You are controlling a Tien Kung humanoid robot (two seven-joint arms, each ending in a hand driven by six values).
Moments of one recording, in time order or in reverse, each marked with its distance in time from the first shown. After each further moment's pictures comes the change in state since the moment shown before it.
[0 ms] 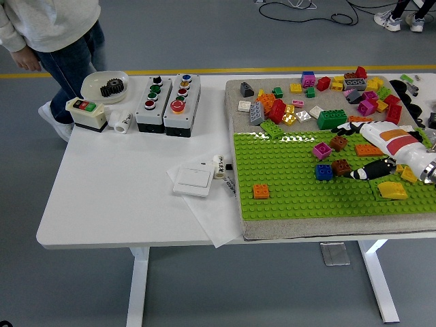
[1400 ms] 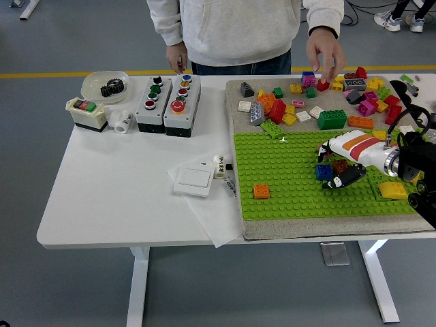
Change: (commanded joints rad) left arm 0.005 0.013 0.009 -0.011 0.006 -0.006 0.012; right arm 0.190 0.142 -0.196 -0.273 -0.193 0.037 -0.017
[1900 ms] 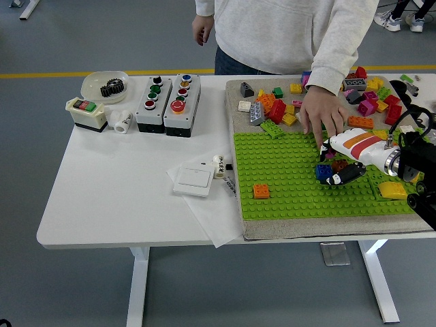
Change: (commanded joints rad) left arm -0.006 -0.001 0.004 0.000 -0.005 0.003 -0.002; right arm 0.002 0.014 -0.009 -0.029 0.011 -0.059 0.011
